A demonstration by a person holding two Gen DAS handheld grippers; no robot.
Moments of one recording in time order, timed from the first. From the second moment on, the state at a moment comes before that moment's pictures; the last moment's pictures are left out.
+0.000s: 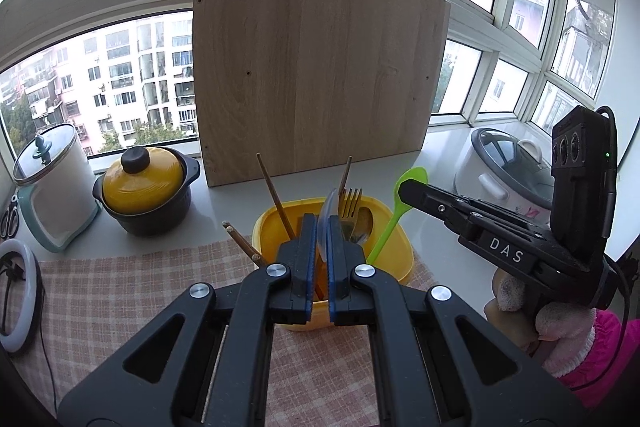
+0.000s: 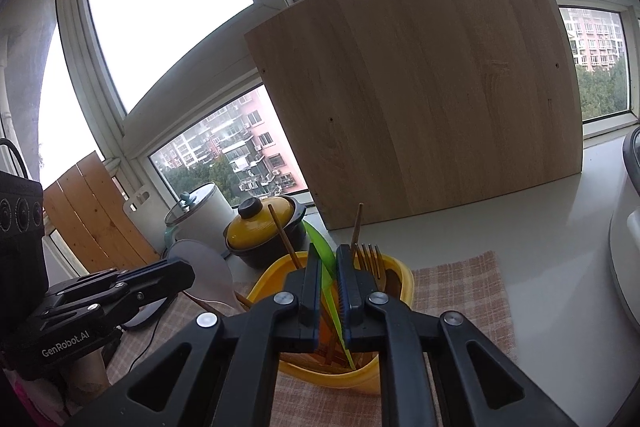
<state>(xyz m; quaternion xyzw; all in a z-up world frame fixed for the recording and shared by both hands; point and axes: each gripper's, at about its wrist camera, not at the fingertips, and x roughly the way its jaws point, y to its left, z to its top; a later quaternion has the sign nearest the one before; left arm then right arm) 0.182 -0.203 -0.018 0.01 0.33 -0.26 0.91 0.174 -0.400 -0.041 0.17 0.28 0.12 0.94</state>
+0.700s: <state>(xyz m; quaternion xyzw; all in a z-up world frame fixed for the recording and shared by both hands) 0.136 -0.176 -0.009 0.00 0.31 -0.25 0.92 0.124 -0.384 -0.023 0.11 0.29 0.08 0.95</state>
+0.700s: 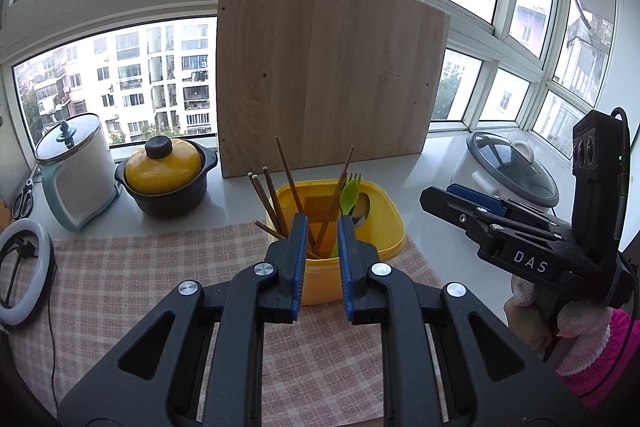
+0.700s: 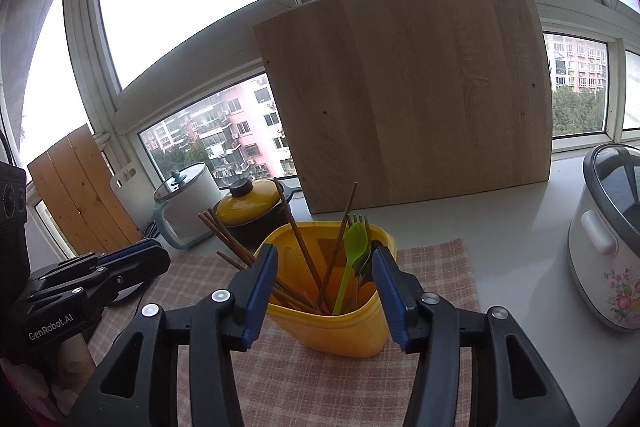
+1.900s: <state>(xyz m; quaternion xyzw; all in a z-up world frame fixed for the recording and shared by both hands) 0.027 -0.118 0.020 0.03 0.25 -0.15 0.96 0.038 -0.352 0.029 0.04 0.23 -0.01 0.97</state>
